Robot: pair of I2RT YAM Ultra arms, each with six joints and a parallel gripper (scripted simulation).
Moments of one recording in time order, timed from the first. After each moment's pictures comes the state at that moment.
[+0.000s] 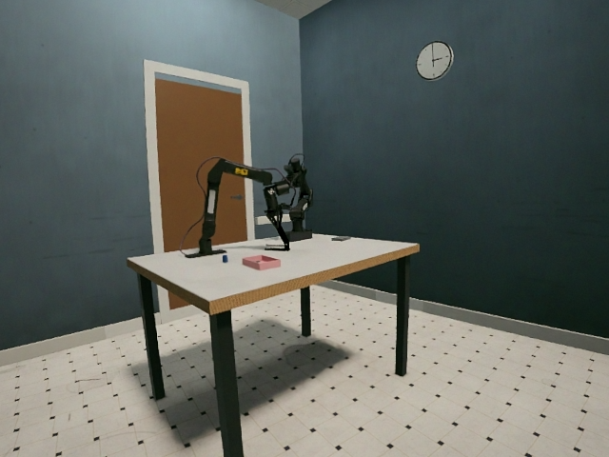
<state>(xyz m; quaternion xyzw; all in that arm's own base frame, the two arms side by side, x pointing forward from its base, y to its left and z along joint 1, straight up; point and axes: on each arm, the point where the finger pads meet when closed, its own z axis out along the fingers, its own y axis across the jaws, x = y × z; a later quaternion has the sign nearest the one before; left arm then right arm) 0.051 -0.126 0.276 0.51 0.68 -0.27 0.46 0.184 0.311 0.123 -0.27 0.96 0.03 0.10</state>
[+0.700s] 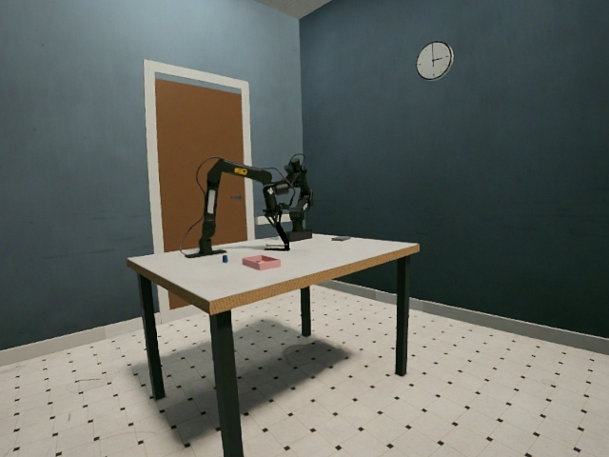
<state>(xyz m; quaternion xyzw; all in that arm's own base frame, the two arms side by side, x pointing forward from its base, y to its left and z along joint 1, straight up) 0.052 -0.125 0.276 0.50 0.68 -0.27 0.46 0.180 0.305 0.125 -0.27 0.96 0.03 0.10</state>
